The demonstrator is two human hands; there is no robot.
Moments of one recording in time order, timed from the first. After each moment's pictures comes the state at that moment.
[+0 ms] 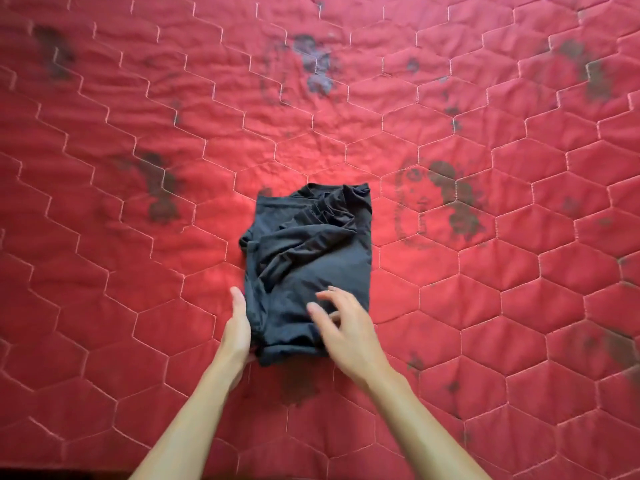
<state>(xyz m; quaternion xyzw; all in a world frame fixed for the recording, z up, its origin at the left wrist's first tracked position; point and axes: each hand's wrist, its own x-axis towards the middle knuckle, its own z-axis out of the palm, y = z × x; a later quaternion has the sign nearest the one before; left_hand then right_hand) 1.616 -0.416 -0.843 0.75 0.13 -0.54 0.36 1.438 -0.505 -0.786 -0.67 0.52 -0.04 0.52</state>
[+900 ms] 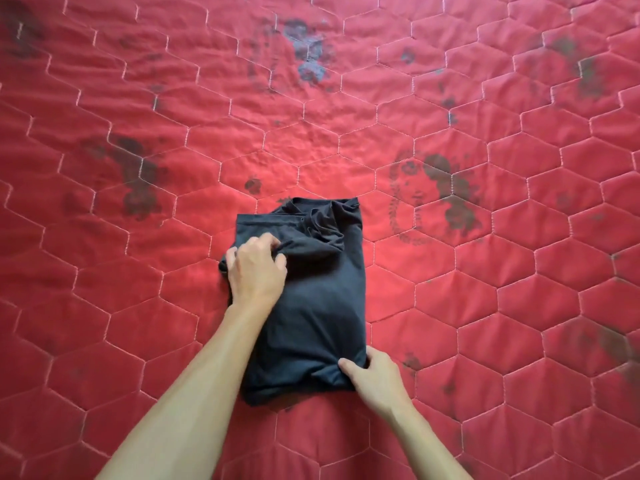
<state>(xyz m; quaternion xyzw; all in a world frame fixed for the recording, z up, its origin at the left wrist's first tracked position) 1.608 -0.515 -0.824 0.89 -0.39 -0.18 0.15 1.370 -0.471 -0.834 -0.53 0.65 0.09 0.54</state>
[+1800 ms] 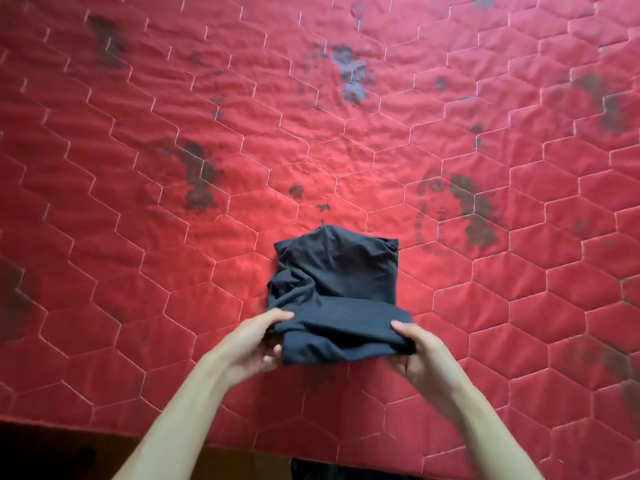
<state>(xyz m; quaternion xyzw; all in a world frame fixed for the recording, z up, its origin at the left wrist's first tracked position) 1.623 -0.398 -0.740 0.64 0.13 -0.68 0.33 1.381 -0.510 -0.734 -0.18 0.58 -0.09 0.79</state>
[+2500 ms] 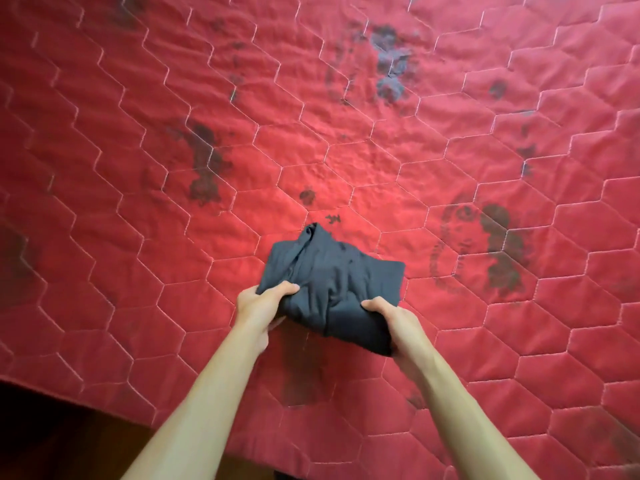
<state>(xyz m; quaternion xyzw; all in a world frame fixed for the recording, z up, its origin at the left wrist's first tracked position) 1.622 -0.483 -0.782 0.75 0.23 -0.45 0.42 1.444 -0.593 -0.781 -0.28 0.66 0.06 0.70</state>
